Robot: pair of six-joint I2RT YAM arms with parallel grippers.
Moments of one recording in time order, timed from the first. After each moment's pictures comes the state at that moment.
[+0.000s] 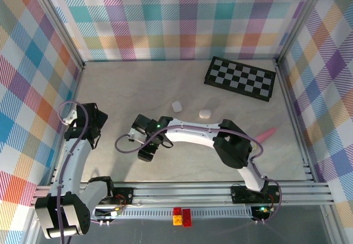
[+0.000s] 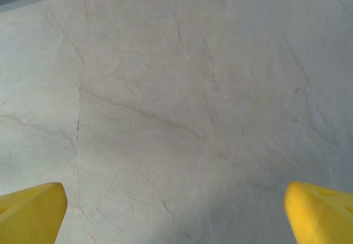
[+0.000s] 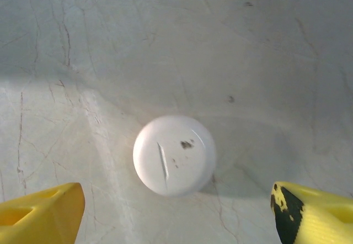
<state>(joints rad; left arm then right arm) 0.13 0.97 0.74 -0.68 -0.28 -0.92 1.16 2.11 1.69 -0.74 -0.07 -0.16</state>
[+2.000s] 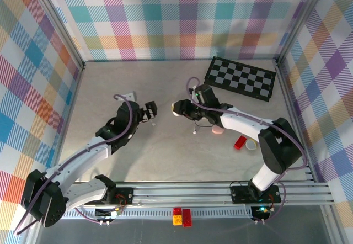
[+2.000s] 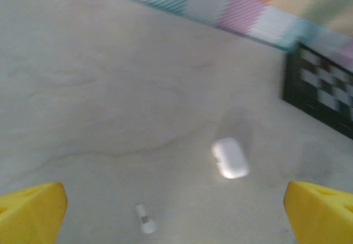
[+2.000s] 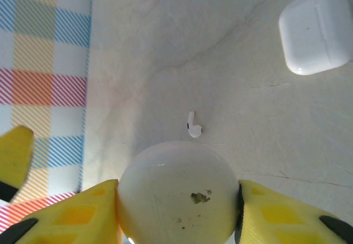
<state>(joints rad) -0.58 1.08 0.71 -0.11 -0.36 -0.56 0.63 1.62 1.01 0.00 -0.41 0.91</state>
